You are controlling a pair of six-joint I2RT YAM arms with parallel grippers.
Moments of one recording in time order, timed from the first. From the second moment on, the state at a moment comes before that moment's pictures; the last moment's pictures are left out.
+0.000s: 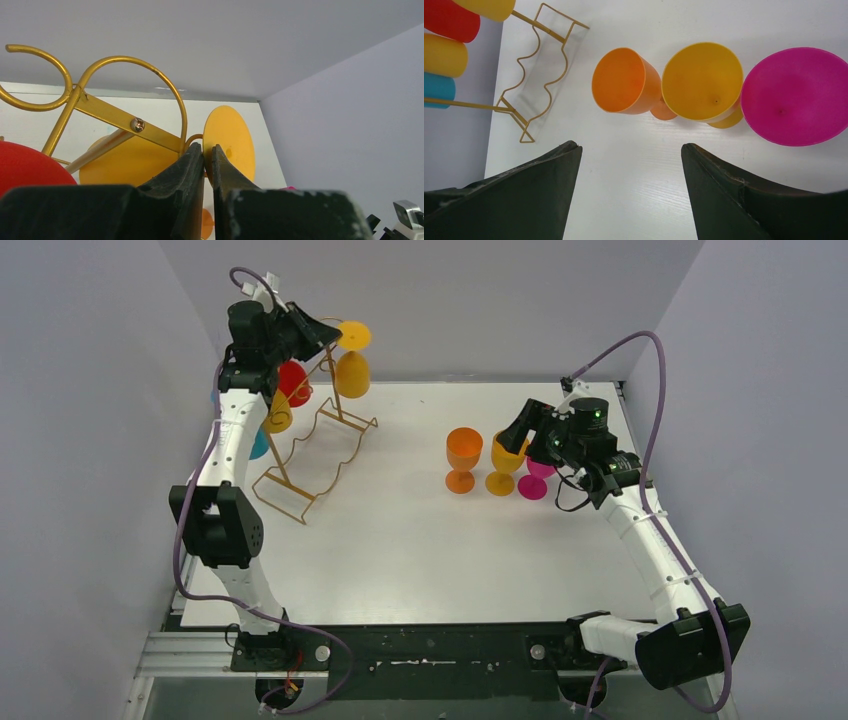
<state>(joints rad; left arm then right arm) -0.04 1.87 1.89 -0.16 0.47 -0.73 0.24 1.21 1.20 -0.52 -0.19 0.51</state>
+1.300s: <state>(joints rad) -0.07 1.92 2.01 -0.18 0.58 -0.71 0.24 1.21 1.19 -0.52 -0.20 0.54</state>
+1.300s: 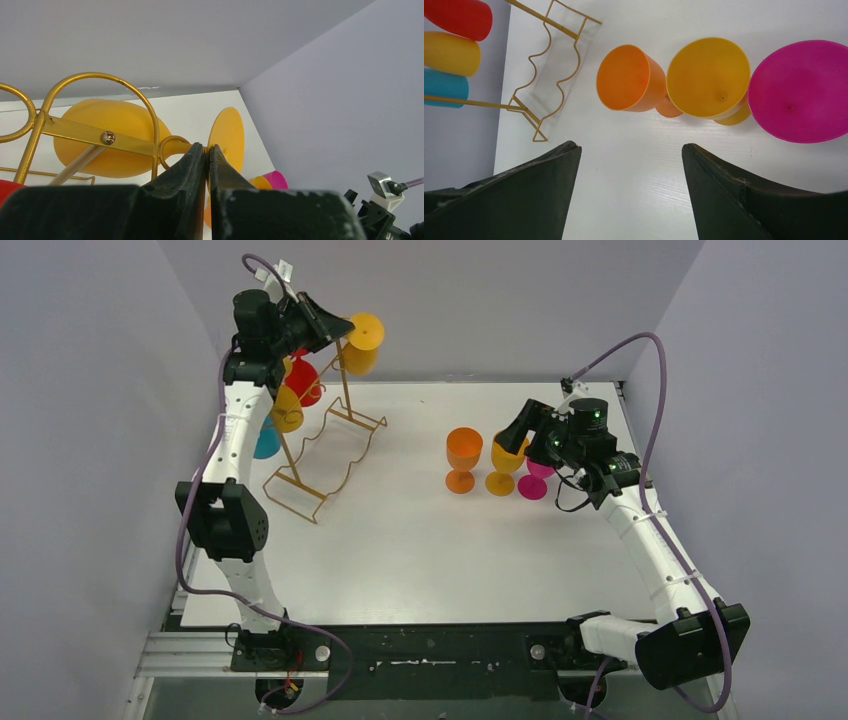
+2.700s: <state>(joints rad) -0.11 2.03 2.05 -0.10 0.60 -0.89 0.24 1.21 1.19 -0.52 -0.21 0.55</state>
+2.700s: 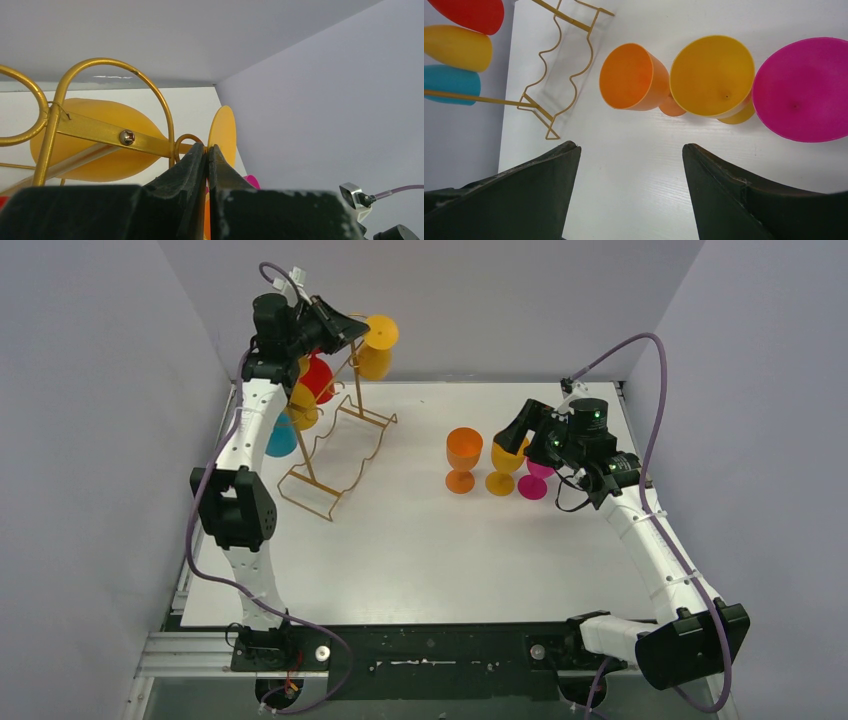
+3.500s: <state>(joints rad) -0.16 2.14 2.25 -0.30 0.79 -0.76 0.26 1.22 1.19 -0.48 -0.26 0.56</state>
